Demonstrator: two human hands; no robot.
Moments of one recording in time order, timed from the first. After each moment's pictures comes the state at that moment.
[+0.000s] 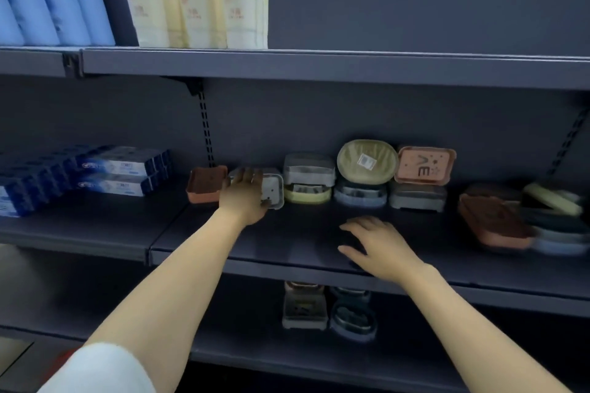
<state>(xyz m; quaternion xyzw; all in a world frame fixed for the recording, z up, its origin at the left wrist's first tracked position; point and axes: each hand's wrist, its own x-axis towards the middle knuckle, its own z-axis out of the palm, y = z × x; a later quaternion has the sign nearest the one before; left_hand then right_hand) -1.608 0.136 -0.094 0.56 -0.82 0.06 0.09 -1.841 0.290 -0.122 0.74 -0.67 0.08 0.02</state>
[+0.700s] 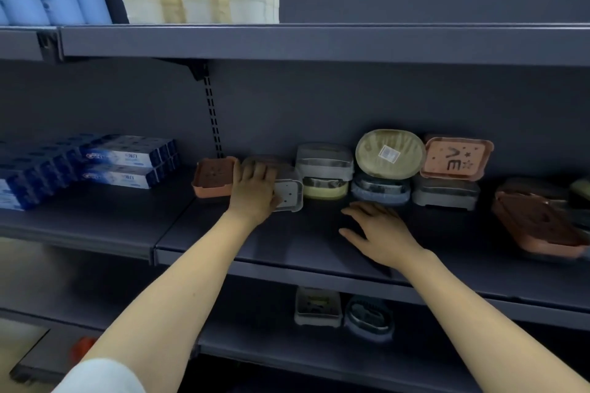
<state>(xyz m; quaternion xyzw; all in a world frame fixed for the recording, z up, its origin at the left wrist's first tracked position) -1.609 0.111 -0.114 0.53 -0.83 0.13 0.09 -1.833 0.232 -0.134 0.73 -0.68 0.08 0.00</state>
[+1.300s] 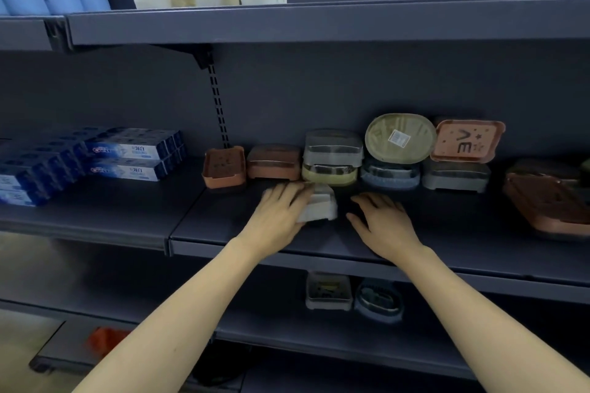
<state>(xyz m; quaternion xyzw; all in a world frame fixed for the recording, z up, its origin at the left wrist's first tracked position) -1.593 0.161 -0.145 0.30 -0.91 0.14 0.24 -1.809 0.235 -0.151 0.68 -0.73 0.12 0.03</state>
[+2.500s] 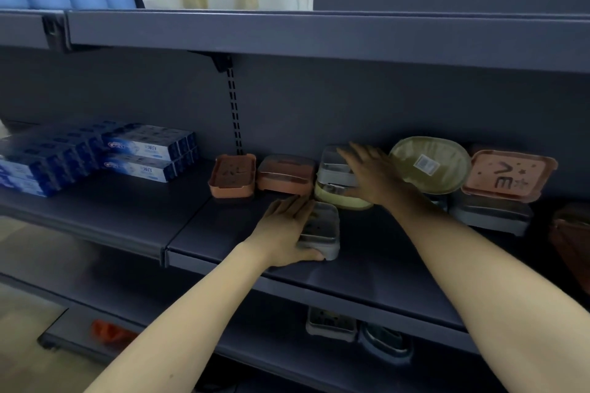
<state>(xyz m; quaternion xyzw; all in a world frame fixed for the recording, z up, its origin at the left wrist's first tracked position) -1.609 0.136 -0.137 0.43 -0.90 -0.02 0.06 -1.827 0.094 -0.089 0.76 -0.64 0.02 0.15</state>
